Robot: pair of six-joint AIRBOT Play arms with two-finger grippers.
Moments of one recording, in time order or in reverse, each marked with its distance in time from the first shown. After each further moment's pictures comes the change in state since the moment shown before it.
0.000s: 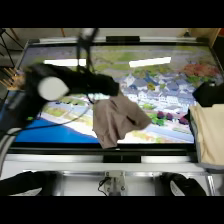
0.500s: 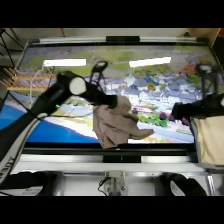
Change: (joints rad) left arm 0.137 -0.143 -0.014 -0.114 -0.246 0.017; right arm 0.000 -0.049 -0.433 0.018 -0.171 0.010
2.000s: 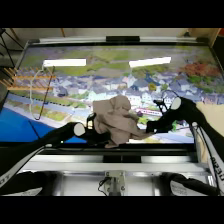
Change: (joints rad) left arm -0.106 0.104 -0.818 -0.457 0.496 -0.084; right arm 0.000 -0.449 -0.269 0.274 -0.211 -0.168
